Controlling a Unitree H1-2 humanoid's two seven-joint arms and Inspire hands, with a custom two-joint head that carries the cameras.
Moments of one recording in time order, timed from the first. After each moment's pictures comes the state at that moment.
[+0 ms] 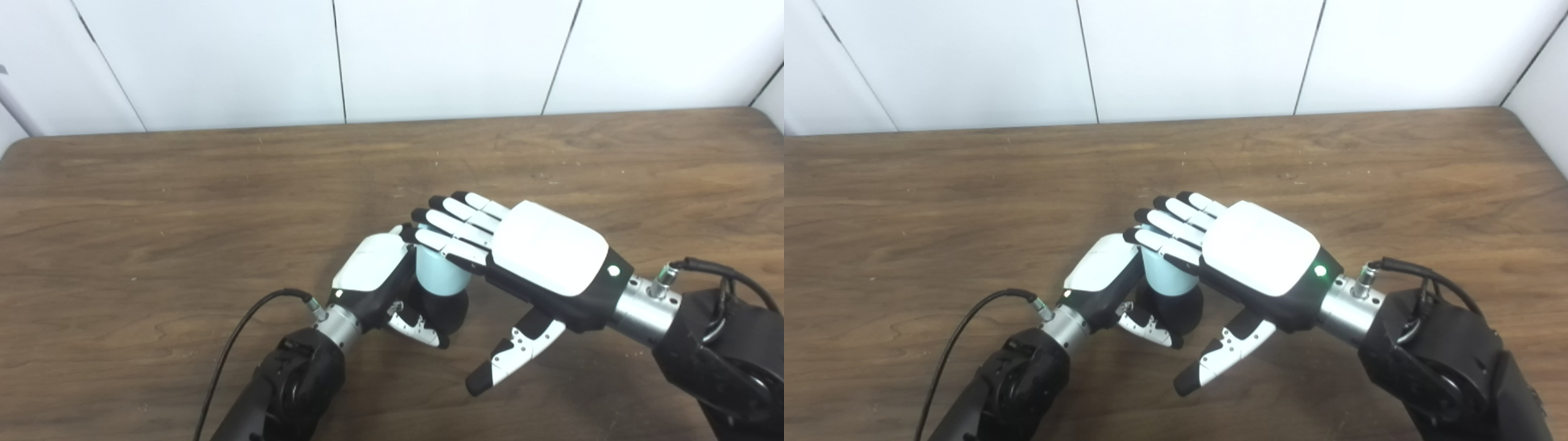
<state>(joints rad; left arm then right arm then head) -0.17 0.15 -0.55 -0.22 0.80 0.20 -0.28 -0.19 -0.47 0.23 -0.83 -0.73 0.00 0.79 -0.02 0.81</state>
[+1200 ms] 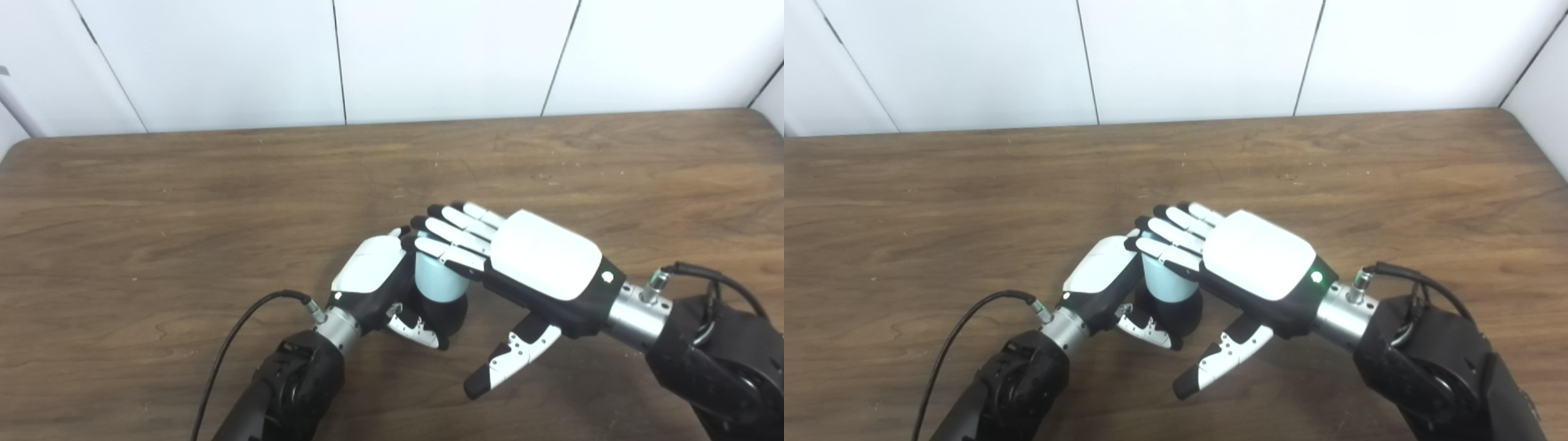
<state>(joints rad) -0.16 0.15 -0.54 -0.23 0.79 0.21 -0.28 -0.15 -0.48 0.27 -0.79 -0.70 0.04 0.73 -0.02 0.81</state>
